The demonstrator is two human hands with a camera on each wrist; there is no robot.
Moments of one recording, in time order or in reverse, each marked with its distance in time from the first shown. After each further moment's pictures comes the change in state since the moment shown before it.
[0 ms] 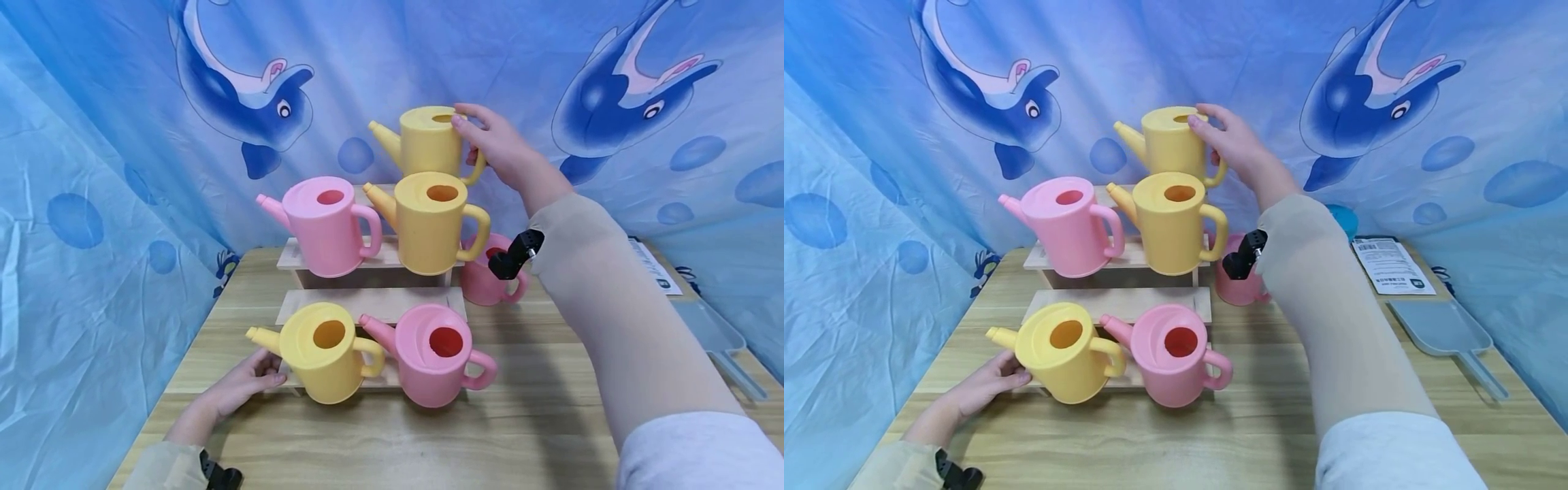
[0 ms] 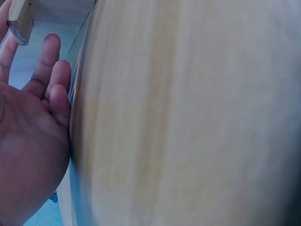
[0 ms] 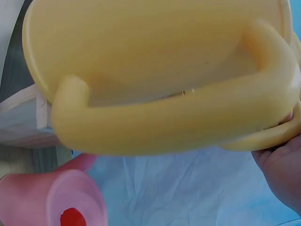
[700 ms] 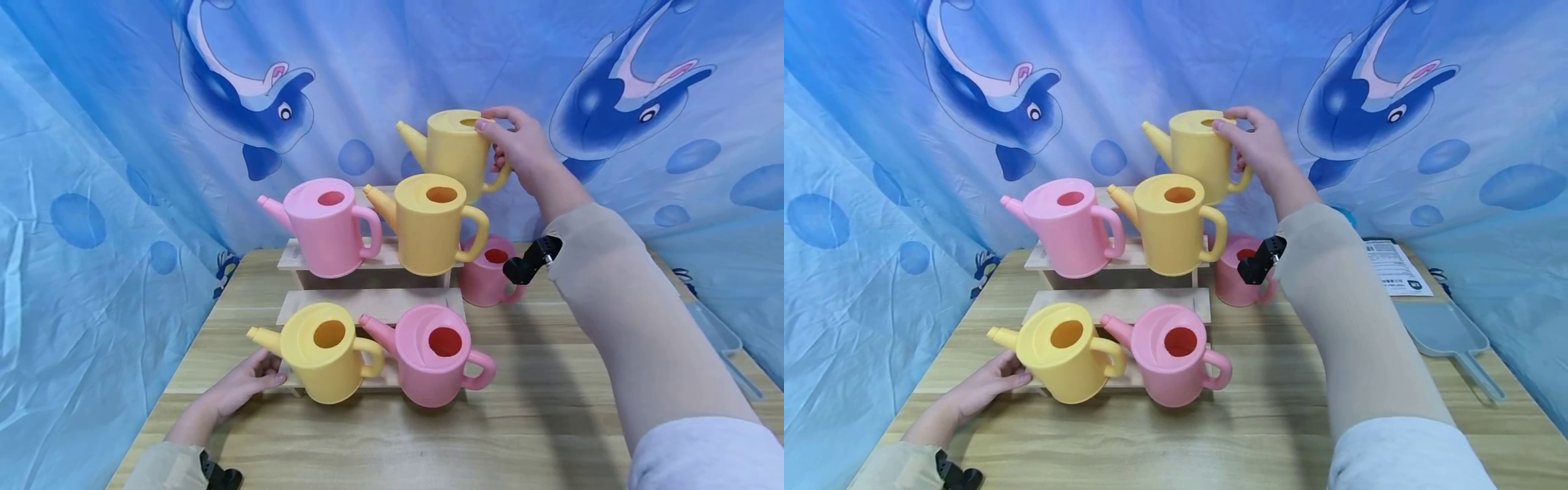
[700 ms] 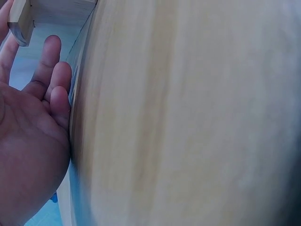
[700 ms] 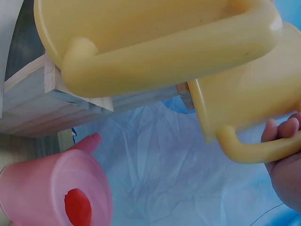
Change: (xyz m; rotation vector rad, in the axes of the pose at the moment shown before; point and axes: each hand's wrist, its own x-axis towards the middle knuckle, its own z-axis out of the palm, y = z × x) left_hand -0.002 -0.001 0.002 0.020 0.013 0.026; right_hand -0.015 0.009 -0.019 0.205 0.194 0.051
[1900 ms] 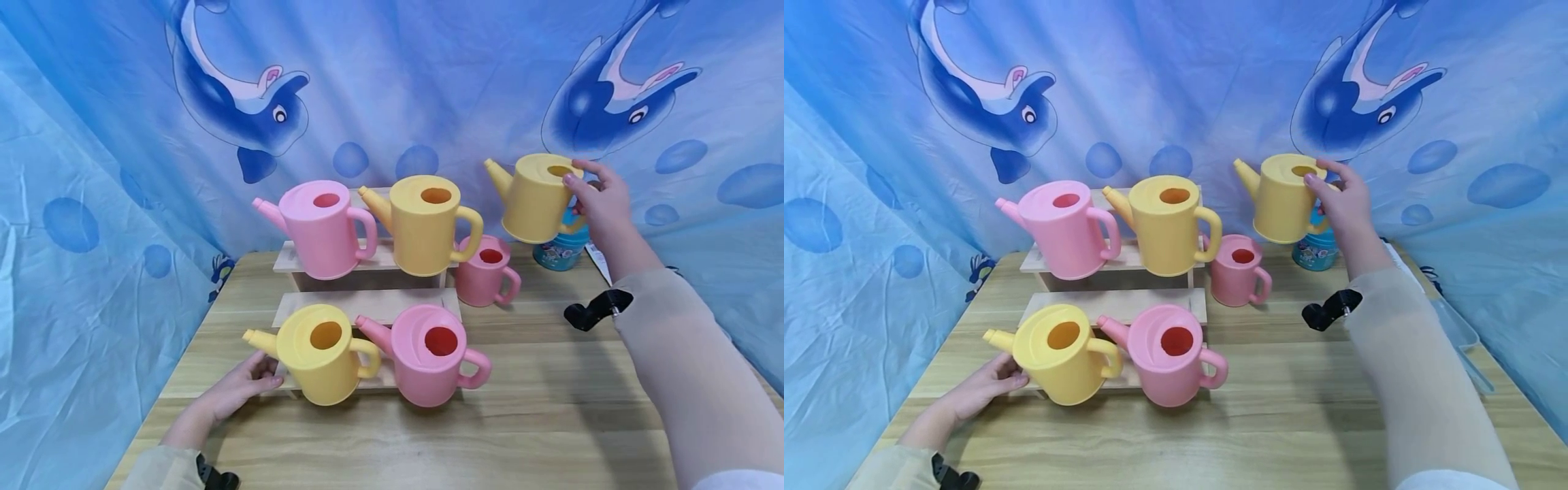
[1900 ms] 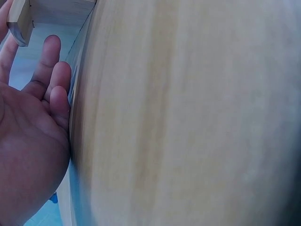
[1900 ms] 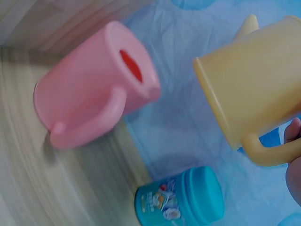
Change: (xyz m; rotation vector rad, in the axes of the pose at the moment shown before) left_hand 0.001 0.001 -0.001 0.020 -0.006 -0.013; right_hand -0.053 0.091 -0.094 0.092 0.300 0.001
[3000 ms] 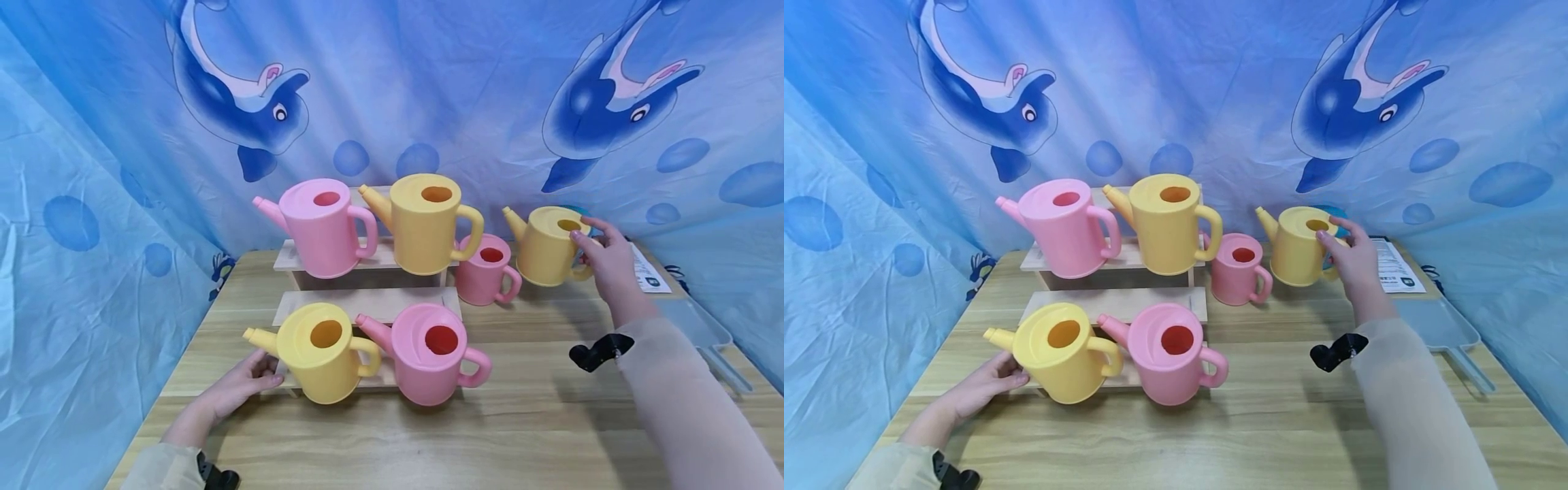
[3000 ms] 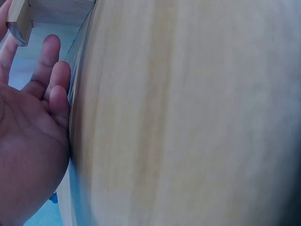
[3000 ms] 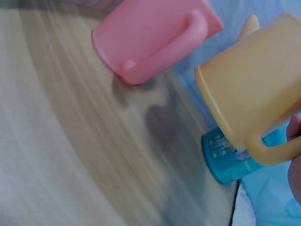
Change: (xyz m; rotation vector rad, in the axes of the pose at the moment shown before) left_hand 0.000 0.001 0.000 -0.015 -0.004 0.006; right_hand -0.025 0.088 -0.036 -0.261 0.013 0.086
